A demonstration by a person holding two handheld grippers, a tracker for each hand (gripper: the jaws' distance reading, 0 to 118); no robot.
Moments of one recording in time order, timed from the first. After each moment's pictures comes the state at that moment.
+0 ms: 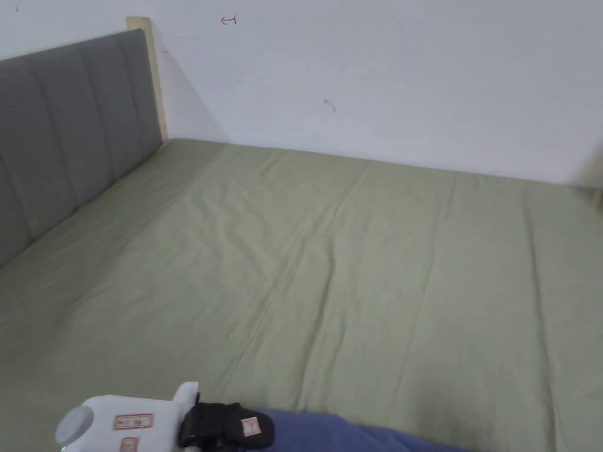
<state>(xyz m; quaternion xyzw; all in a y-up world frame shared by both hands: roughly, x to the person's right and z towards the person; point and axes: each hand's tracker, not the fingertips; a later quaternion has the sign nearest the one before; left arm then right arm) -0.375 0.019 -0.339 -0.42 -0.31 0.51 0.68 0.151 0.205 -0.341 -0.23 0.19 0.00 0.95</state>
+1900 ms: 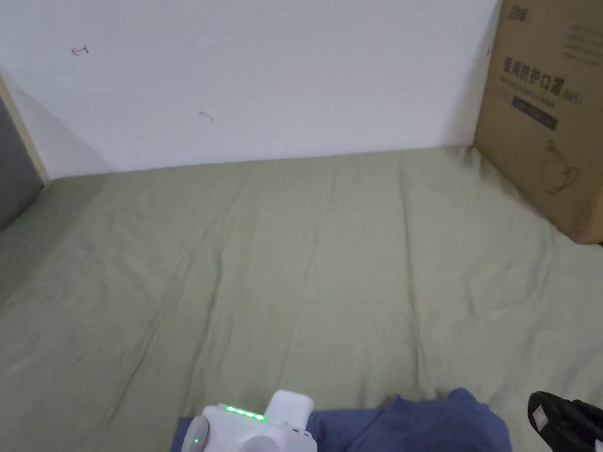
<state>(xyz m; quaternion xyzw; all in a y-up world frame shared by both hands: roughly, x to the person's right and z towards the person) -0.065 0.073 -0.386 -0.52 -0.15 0.01 0.84 0.255 0.180 -0.316 -0.26 0.13 -0.08 0.95</state>
